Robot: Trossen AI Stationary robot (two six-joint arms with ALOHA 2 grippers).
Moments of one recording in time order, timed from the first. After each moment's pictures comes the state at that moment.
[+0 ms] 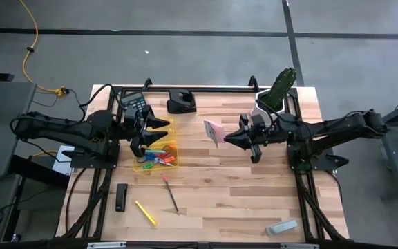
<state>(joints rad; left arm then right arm) 0.04 0.82 0.60 0.41 -0.09 -0.33 0.08 1.06 0.70 0.49 -0.07 0.36</state>
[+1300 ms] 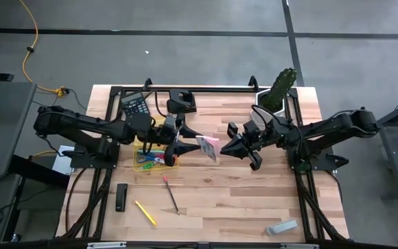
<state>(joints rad) 0.05 1.29 0.88 0.48 0.08 -0.30 0.09 1.22 0.70 0.79 -0.30 0.42</state>
